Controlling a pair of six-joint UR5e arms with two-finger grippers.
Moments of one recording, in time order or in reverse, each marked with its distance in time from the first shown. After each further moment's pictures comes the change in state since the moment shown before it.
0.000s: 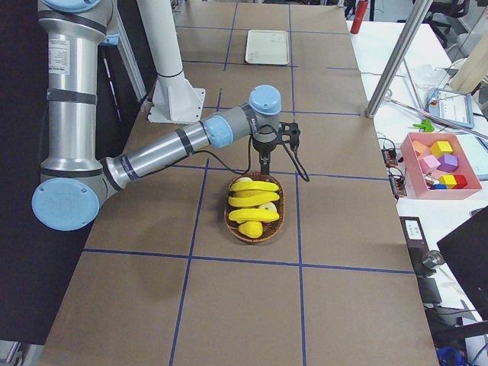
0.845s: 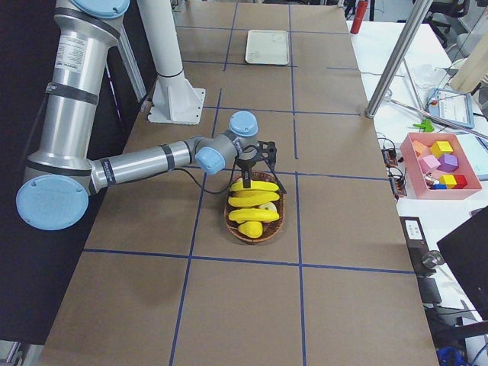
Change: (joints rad) left arm 0.000 -0.002 -0.001 -0.002 -0.001 -0.003; right arm -0.231 -0.137 -0.086 0.336 -0.128 0.193
